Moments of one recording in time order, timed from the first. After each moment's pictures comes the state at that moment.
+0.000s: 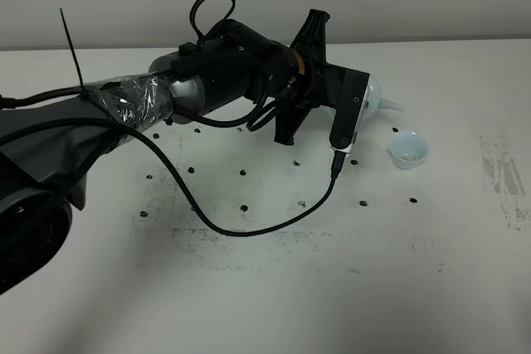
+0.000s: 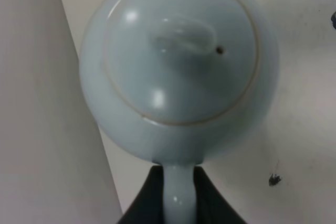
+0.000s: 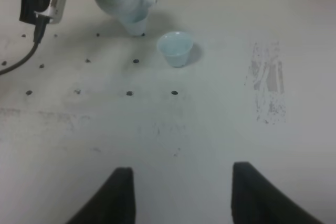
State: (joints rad) left arm -0.66 2.24 -1.79 0.12 0.34 1.33; right arm -0.08 -0.01 -0.52 0.20 1.11 -0.07
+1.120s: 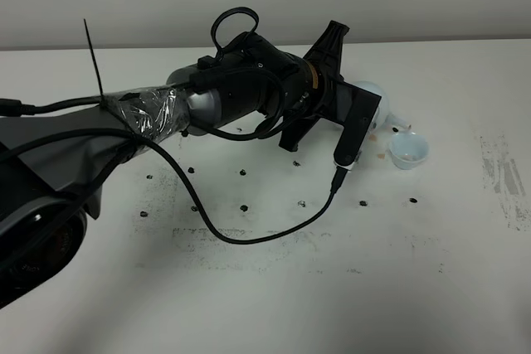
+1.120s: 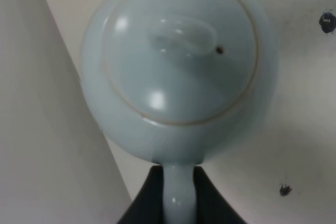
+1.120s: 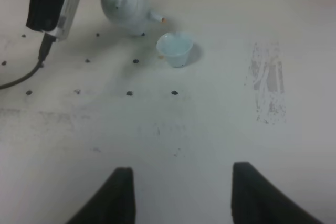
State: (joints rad) left arm -0.70 2.26 -1.79 0.20 0.32 1.36; right arm -0.08 -0.01 -0.52 0.20 1.11 -0.07
